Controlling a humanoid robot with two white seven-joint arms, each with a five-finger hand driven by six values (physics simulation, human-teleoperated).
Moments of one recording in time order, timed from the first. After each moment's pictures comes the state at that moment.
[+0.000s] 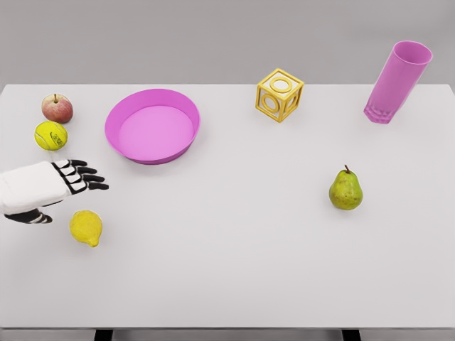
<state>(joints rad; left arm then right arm) -0.05 1.11 -0.22 -1.75 -0.46 -0.61 -0.36 0.05 0.00 -0.30 0.08 0.25 -0.01 0.09</state>
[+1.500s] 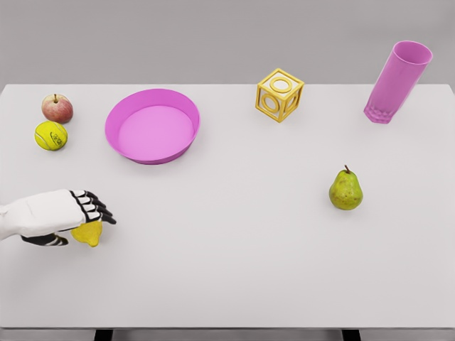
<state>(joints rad) -0.04 1.05 -0.27 -1.76 -0.49 -0.61 -0.47 0.05 0.00 -0.30 0.08 0.25 -0.01 0.09</state>
